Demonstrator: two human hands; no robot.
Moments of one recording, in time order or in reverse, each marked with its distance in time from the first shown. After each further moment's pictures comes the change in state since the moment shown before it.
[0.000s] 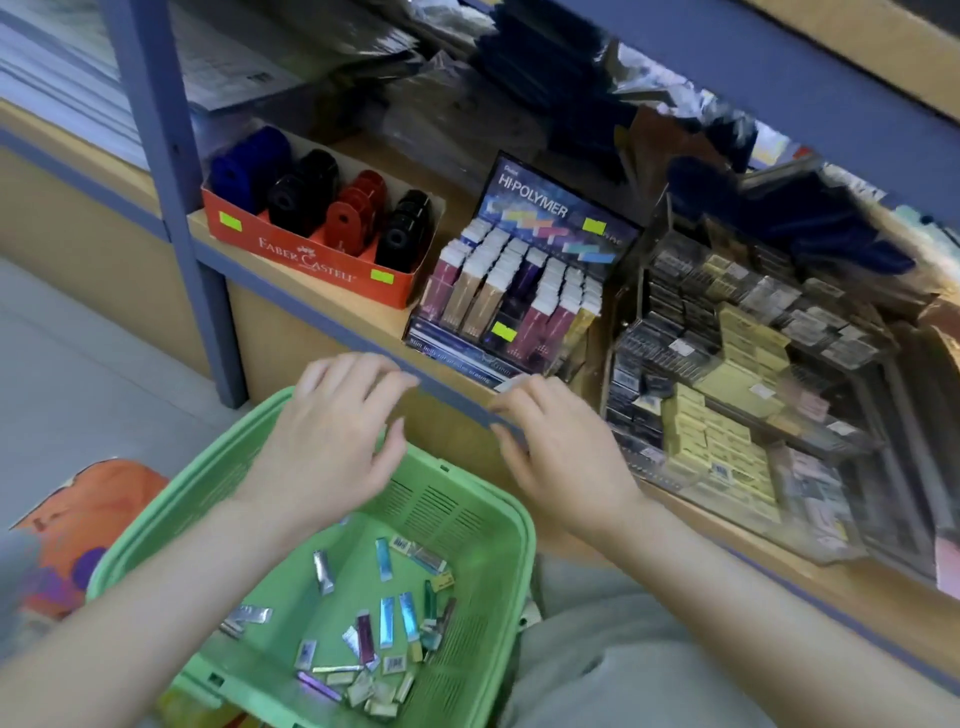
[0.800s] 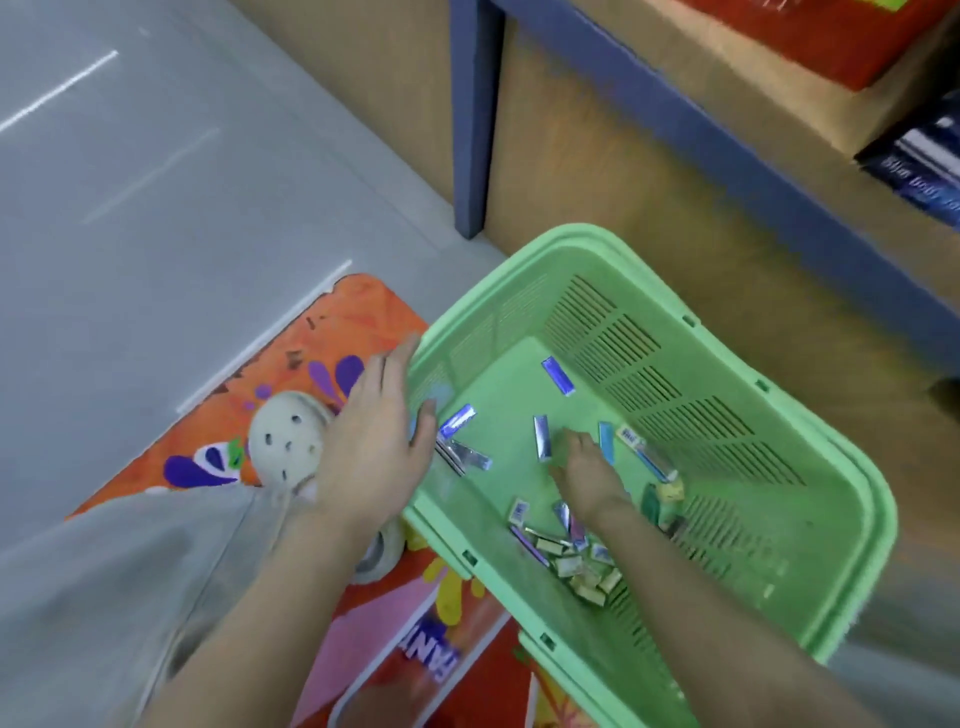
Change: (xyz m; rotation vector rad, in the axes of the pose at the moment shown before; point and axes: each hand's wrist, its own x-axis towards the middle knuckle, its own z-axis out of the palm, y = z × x) left_hand -0.172 -0.113 0.050 -0.081 -0.188 -0.834; right_hand -0.053 -0.128 0.326 0.388 -0.958 0.364
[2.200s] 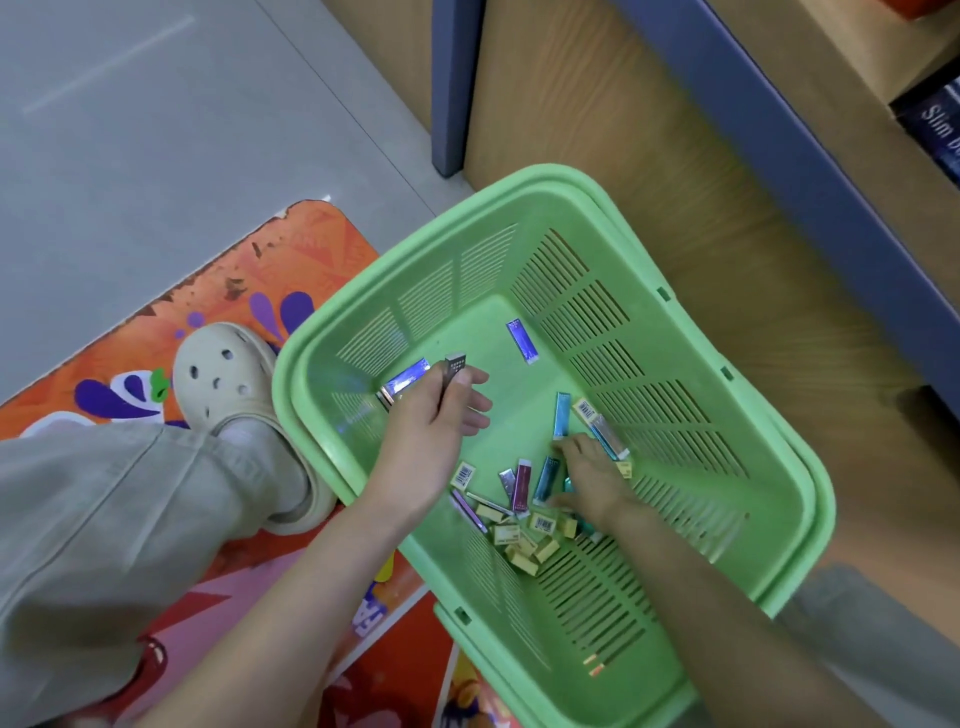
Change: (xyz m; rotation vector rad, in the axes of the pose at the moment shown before) left_hand -0.017 0.055 0.067 -0.924 -0.153 -0.480; right_hand -0.013 0.076 0.006 -0.081 -0.234 -0.083
